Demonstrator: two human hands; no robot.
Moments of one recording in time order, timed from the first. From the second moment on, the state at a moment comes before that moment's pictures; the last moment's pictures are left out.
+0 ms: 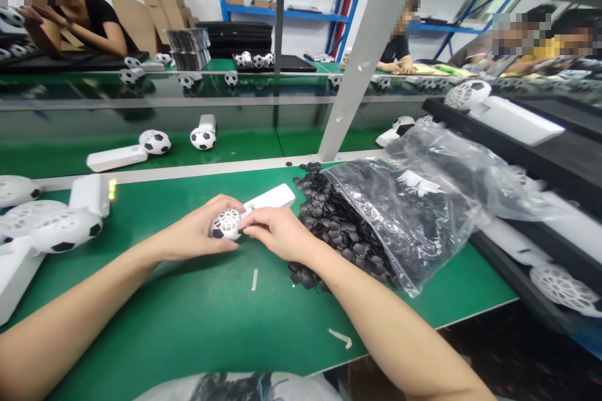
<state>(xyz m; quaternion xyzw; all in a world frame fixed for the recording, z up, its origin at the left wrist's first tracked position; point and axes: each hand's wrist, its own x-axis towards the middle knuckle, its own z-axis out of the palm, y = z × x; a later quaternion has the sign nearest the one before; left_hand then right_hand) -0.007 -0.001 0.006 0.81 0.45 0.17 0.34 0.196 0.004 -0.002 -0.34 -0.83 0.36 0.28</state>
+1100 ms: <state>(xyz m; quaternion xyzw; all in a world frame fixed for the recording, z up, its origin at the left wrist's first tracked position) 0.004 -0.003 -0.012 0.81 0.44 0.28 0.26 0.178 0.002 -0.028 -0.40 -0.63 0.57 0.34</state>
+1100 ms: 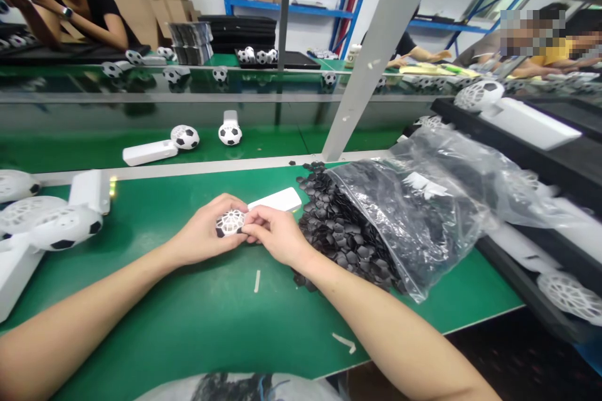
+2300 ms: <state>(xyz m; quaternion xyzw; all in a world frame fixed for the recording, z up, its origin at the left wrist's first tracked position) -0.004 0.110 0.045 0.76 0.56 0.31 0.12 0.224 0.028 0.001 -0.52 -0.75 0.20 0.34</state>
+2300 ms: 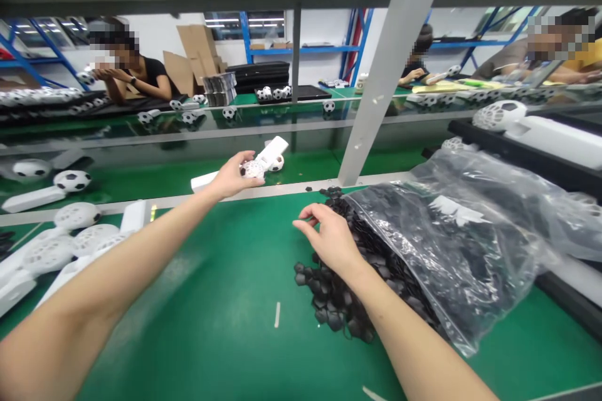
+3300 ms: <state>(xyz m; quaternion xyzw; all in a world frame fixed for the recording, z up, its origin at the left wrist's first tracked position) 0.018 -0.011 0.007 0.80 0.58 0.06 0.13 0.219 0.015 0.003 -0.42 -0.81 0.29 0.28</state>
